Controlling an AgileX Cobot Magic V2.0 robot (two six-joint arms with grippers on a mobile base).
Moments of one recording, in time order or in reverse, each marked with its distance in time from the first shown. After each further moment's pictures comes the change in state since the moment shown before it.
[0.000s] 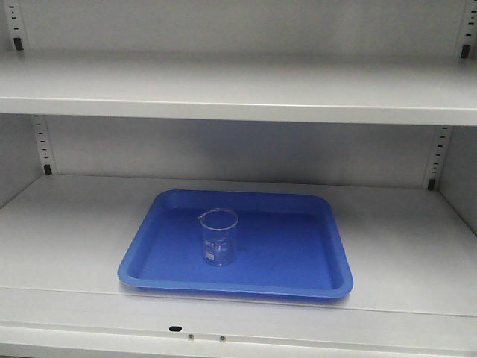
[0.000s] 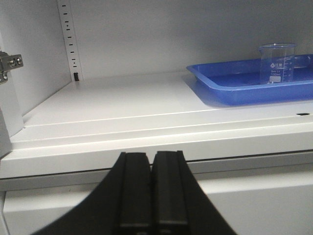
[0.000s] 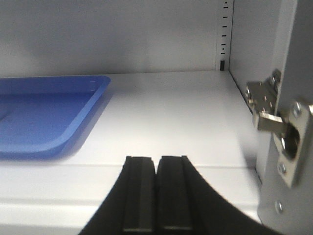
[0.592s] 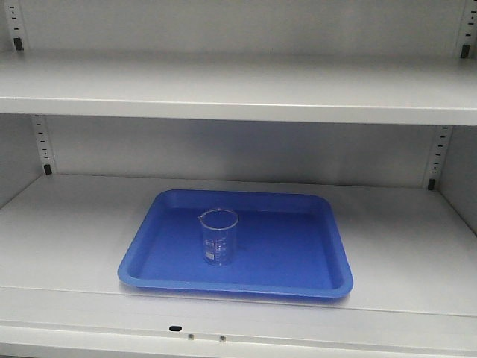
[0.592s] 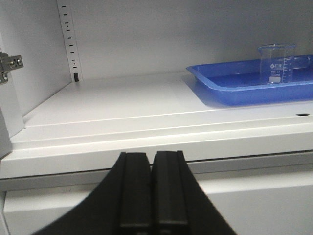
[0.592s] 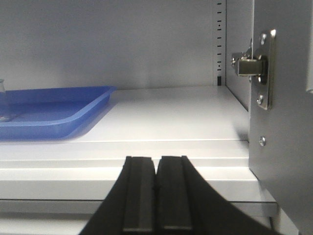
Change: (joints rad) left arm 0.000 0.000 0.000 0.000 0.000 0.000; right arm 0.001 -0.466 0.332 0.000 -0.059 0.000
